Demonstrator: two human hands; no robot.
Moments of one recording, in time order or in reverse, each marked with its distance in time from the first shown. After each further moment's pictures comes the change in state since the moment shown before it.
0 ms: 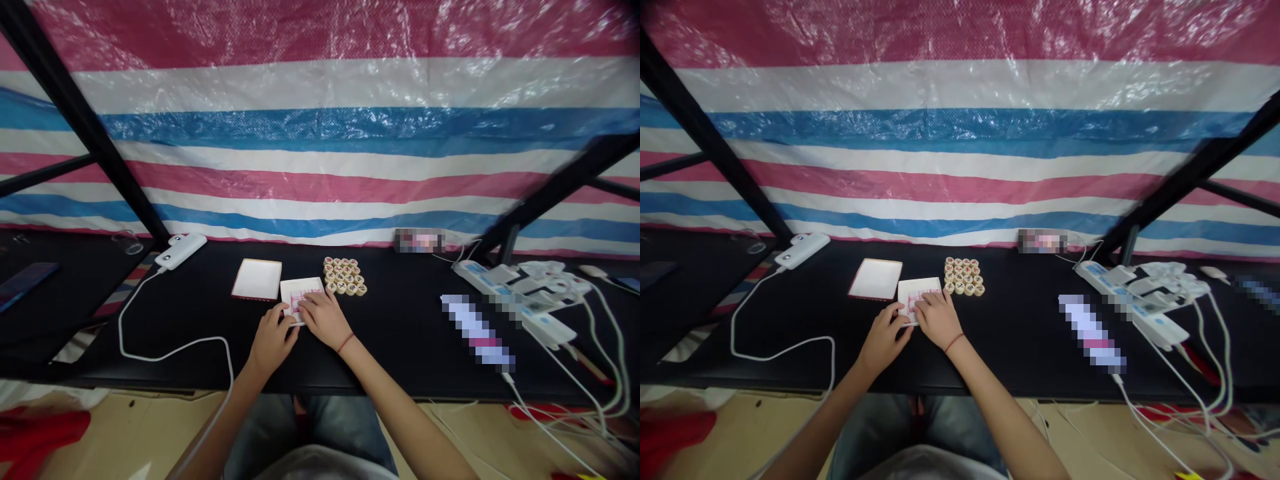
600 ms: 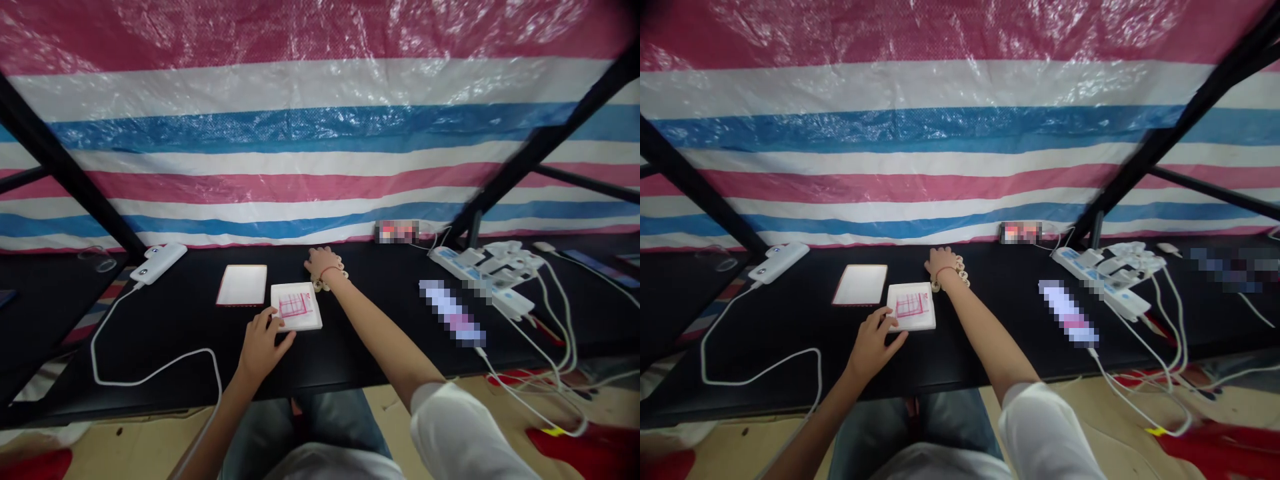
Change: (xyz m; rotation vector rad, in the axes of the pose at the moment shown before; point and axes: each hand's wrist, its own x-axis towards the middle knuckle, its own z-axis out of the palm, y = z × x) left_hand 0.000 0.002 -0.005 0.006 0.018 0.008; right_hand 0.109 0.078 -0.032 -0.248 -0.227 0.532
